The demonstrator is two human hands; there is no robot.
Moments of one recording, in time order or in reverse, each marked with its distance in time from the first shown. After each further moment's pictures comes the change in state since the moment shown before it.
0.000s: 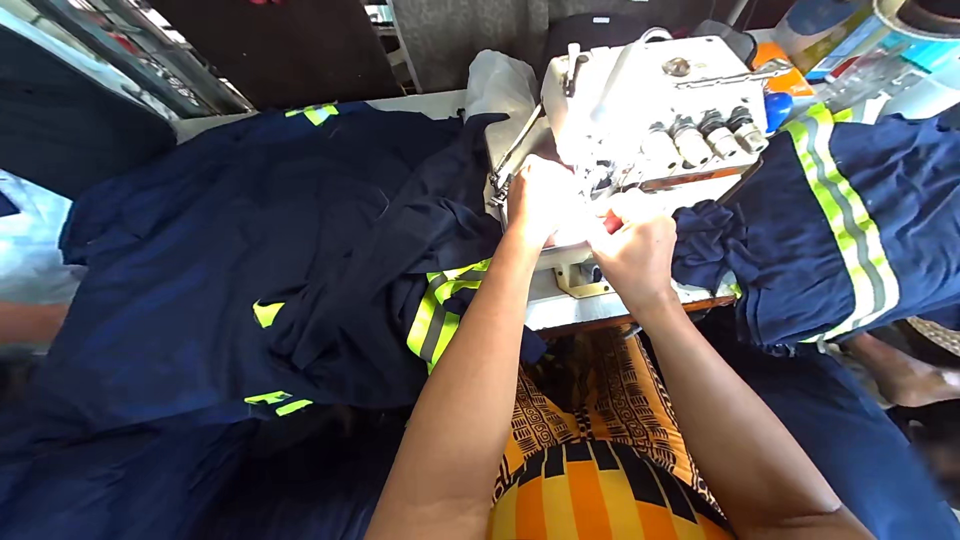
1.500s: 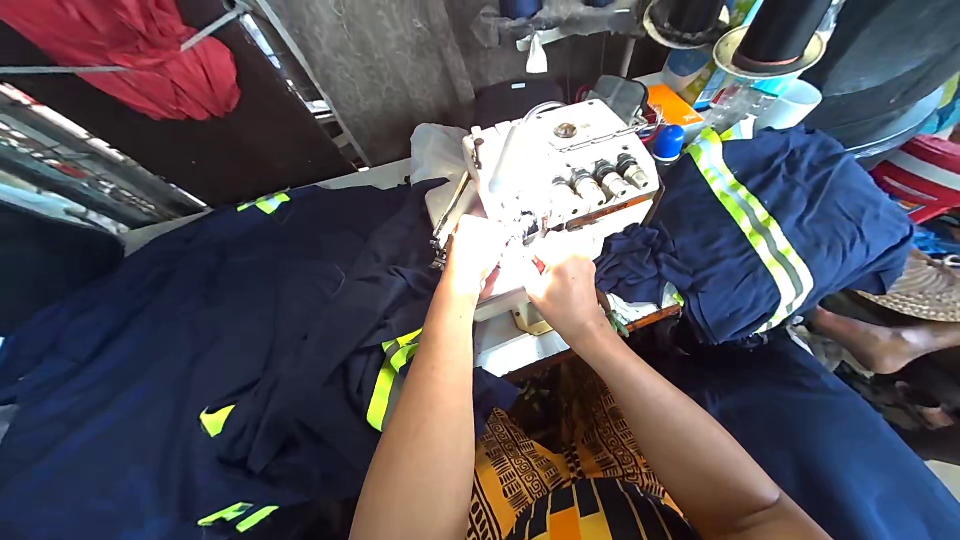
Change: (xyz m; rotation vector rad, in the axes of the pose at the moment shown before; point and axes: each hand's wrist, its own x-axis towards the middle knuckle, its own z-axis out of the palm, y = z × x) left_hand 0.002 0.012 -0.002 -0.180 -0.048 -0.146; right_hand 0.003 0.000 0.006 0.033 0.062 -0.006
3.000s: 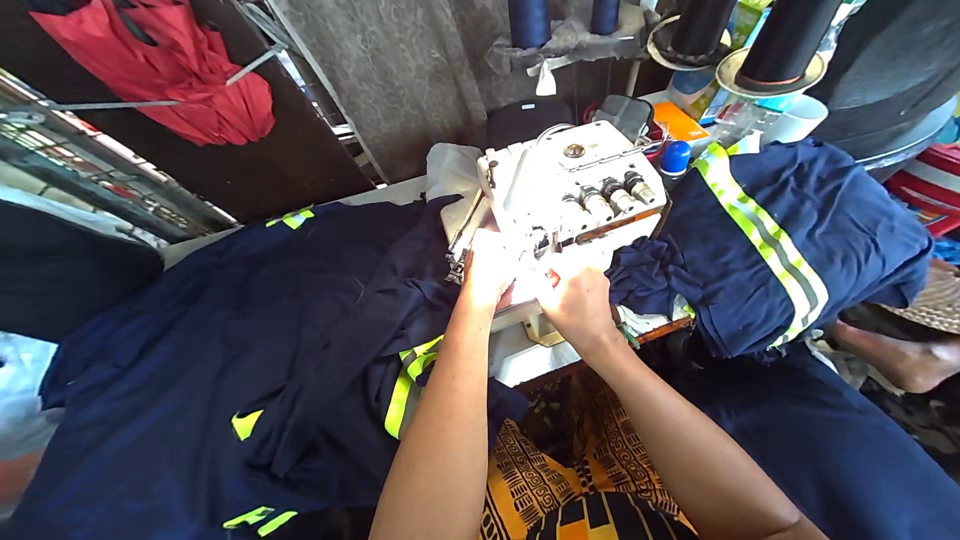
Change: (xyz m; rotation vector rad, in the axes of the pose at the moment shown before) left_hand -0.001 -0.005 0.001 0.147 -0.012 0.043; right_hand -0.002 -0.002 -0.005 0.010 -0.046 0.094
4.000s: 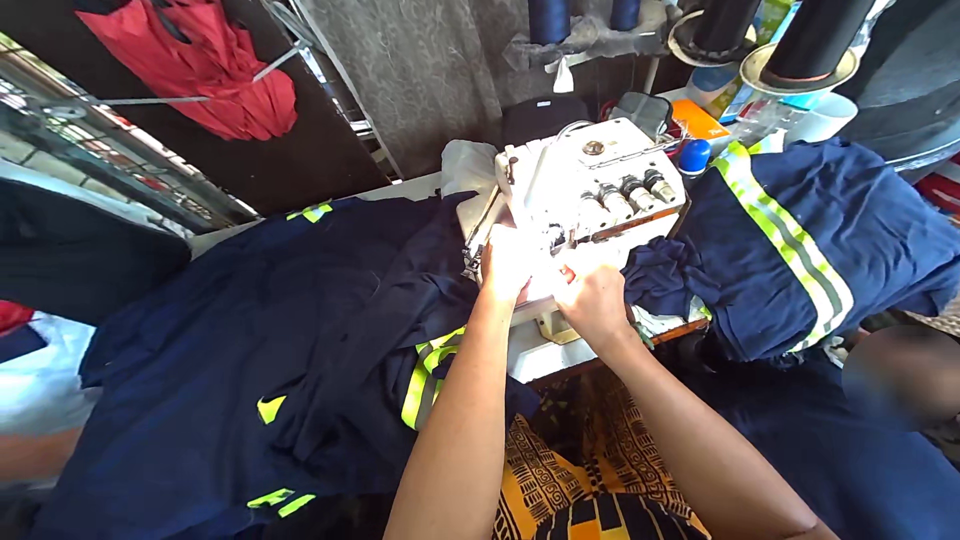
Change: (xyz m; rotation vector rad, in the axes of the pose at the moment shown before) left_hand 0.011 -0.001 0.006 0.041 0.046 -0.059; right_hand 0.002 0.002 0.006 -0.009 0.060 -0.064
